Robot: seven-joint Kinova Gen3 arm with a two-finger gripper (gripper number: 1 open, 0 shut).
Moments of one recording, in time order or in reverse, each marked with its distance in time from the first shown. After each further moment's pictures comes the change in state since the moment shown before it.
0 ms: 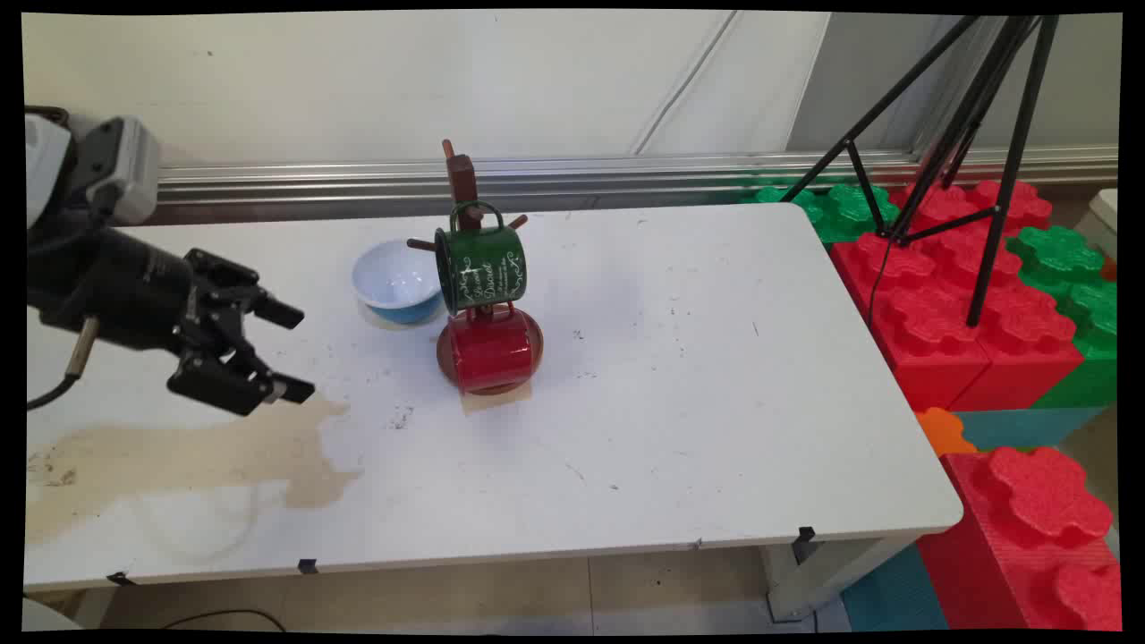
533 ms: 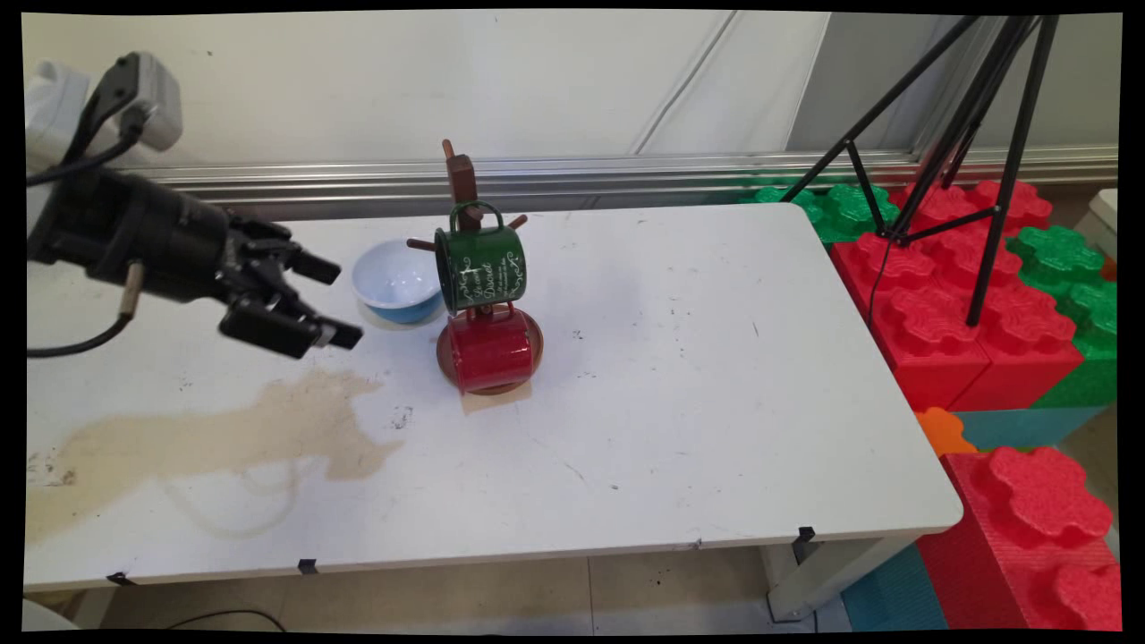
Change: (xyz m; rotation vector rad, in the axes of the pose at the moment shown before) arm 0.031 -0.006 0.003 0.013 0.112 -0.083
